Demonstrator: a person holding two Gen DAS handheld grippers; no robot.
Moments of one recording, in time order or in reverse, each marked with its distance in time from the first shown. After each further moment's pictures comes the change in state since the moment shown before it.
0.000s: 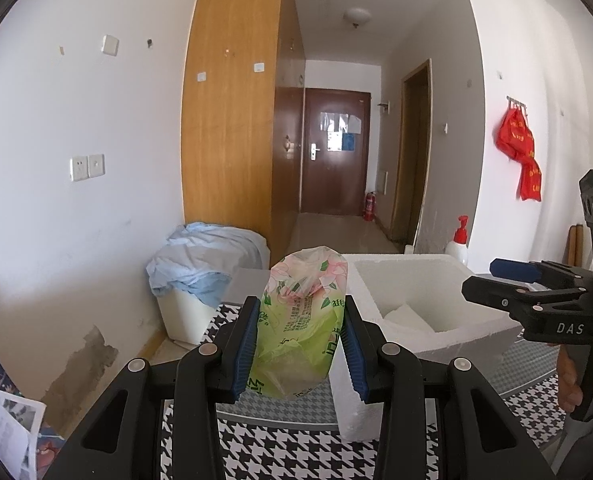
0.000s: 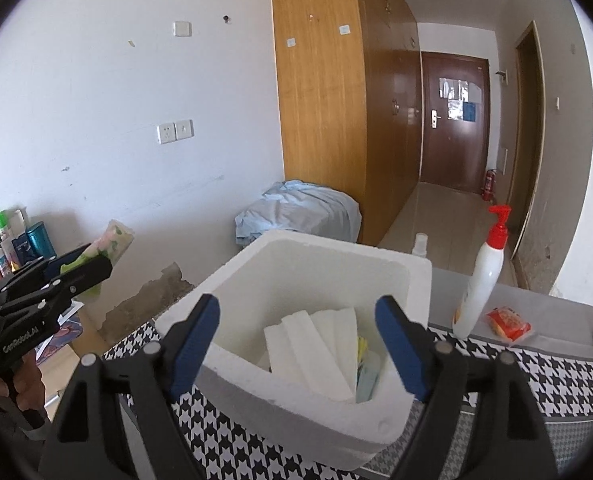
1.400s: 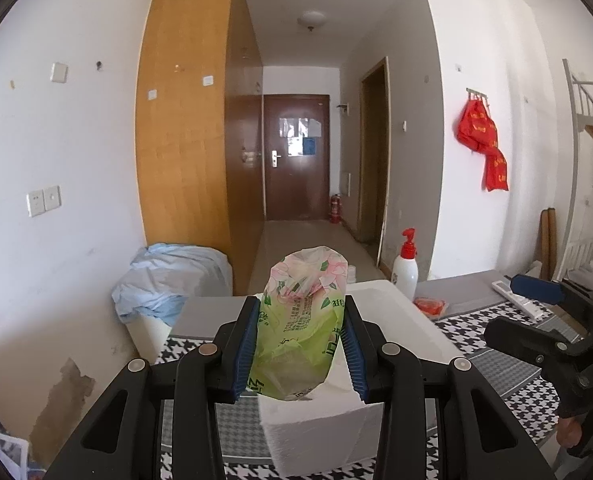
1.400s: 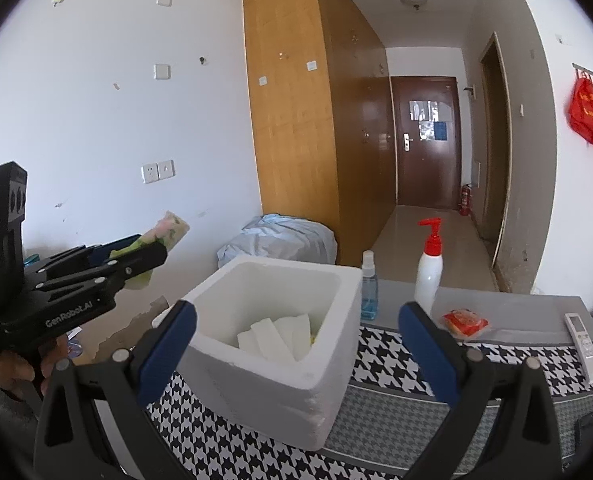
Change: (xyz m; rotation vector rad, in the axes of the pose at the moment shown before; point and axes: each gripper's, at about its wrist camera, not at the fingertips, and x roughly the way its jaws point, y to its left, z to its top) left arm 0.016 -0.064 0.034 0.090 -0.015 -0.121; right arm -0.066 -0.031 -0.015 0.065 -0.126 -0.071
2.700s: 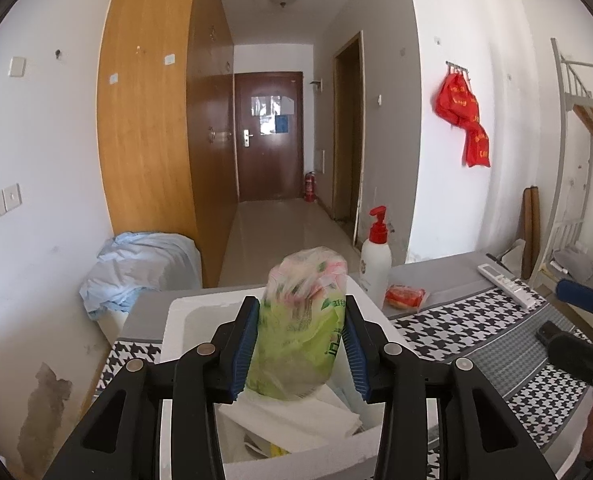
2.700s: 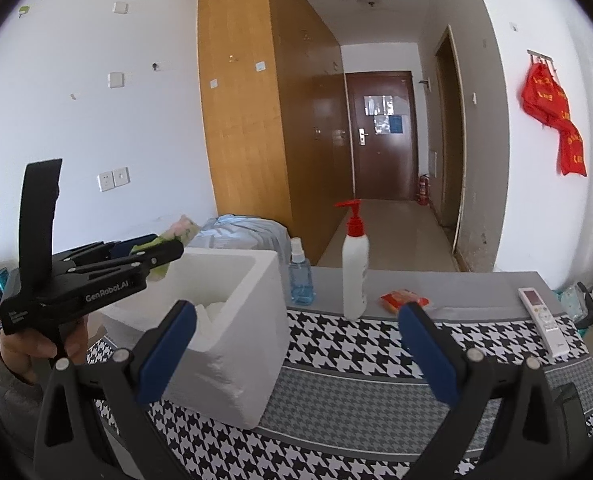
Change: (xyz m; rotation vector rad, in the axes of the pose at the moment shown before) left arm 0.063 -0.035 0.004 0.034 0.087 -0.076; right arm -0.026 -0.055 -0.018 0.074 0.000 -0.147
